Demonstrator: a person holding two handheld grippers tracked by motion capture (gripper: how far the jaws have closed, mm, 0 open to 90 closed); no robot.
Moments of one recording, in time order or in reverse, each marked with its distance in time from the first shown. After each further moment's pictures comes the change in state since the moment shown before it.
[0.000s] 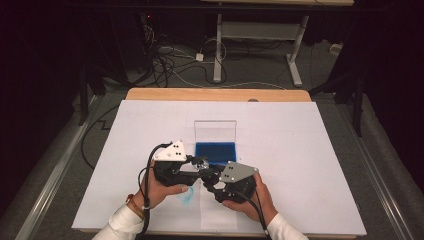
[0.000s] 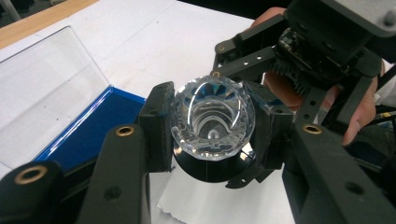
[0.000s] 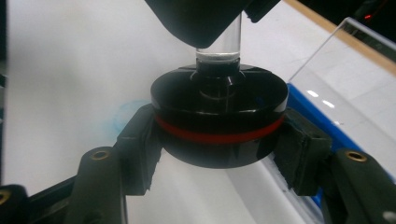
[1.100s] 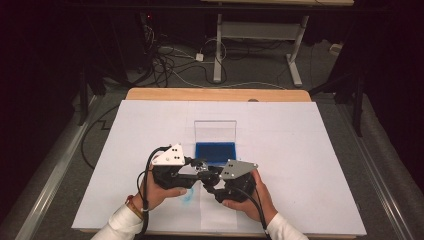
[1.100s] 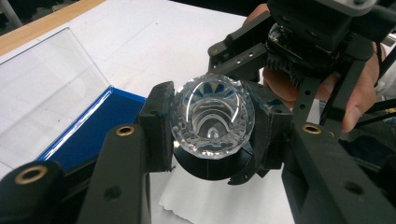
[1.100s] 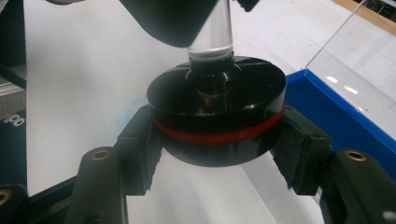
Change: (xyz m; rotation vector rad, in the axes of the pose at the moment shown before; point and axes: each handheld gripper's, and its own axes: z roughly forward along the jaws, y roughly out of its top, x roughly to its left) left arm -0.002 -0.007 -0.001 -0.010 0.008 0.031; right arm -0.004 0.000 0.003 0.040 0.052 0.056
